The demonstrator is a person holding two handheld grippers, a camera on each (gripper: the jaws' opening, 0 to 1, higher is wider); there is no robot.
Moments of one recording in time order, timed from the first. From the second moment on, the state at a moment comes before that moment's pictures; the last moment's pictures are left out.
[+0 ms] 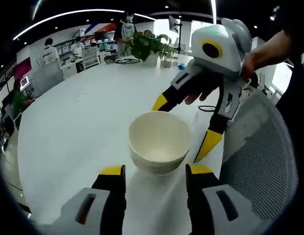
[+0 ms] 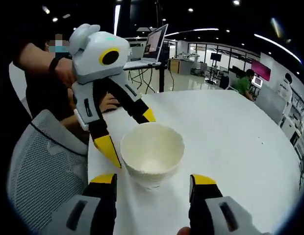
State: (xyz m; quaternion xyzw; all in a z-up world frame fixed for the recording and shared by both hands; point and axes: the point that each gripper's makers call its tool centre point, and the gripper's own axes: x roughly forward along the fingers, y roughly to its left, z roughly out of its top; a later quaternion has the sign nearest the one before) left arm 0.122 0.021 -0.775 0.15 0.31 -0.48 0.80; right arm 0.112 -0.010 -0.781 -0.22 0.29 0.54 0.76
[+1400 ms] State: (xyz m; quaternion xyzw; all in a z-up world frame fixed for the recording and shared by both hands) left arm 0.209 -0.025 -0.759 0.16 0.29 -0.50 0.80; right arm 0.206 -0.045 -0.768 -0.24 0.28 0.51 0.77
